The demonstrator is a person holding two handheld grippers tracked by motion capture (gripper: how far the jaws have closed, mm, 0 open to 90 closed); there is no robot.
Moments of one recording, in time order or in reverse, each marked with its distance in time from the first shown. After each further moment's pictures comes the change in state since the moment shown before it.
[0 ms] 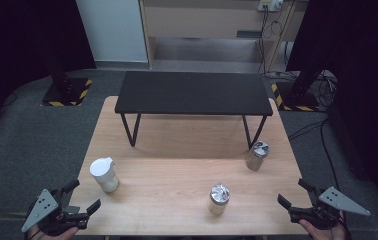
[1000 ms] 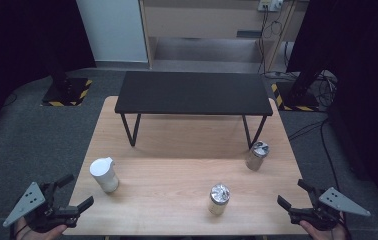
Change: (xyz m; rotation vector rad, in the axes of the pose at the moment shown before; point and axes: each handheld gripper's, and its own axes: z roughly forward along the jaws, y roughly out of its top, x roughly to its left) left arm 0.019 0.035 -0.014 -0.014 -0.061 -0.009; right arm -0.002 0.000 -0.001 -0.001 0.017 0.001
